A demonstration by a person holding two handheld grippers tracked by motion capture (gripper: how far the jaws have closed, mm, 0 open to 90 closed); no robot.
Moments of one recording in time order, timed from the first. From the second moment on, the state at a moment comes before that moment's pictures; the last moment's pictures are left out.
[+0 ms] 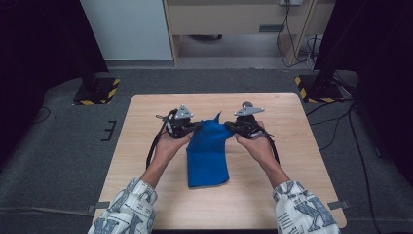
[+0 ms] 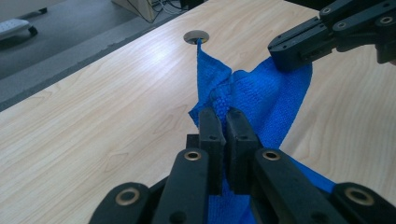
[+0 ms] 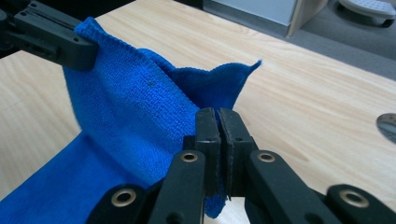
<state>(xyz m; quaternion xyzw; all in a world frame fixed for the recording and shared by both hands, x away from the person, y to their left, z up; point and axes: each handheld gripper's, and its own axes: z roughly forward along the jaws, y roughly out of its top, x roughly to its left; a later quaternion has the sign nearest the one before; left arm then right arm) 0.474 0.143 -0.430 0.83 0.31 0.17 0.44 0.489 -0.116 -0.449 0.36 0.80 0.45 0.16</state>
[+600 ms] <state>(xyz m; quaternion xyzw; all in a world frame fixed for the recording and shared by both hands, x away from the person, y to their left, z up) 0.420 0.145 -0.441 0.83 0.27 0.15 0.46 0.436 -0.124 -0.464 0.33 0.81 0.46 0.15</state>
